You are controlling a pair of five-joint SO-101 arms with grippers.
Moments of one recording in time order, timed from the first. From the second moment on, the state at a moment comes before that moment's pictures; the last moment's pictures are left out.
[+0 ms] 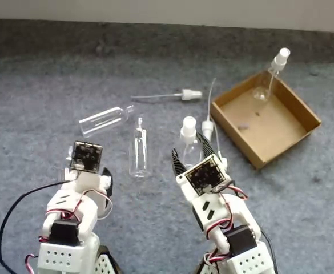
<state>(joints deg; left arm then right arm) -0.4 -103.6 95.7 60.4 1.7 -26.9 -104.0 95.7 29.2 19.3</state>
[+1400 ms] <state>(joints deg) 3.4 -103.6 95.9 70.1 -4.3 -26.9 -104.0 95.7 29.2 19.3</state>
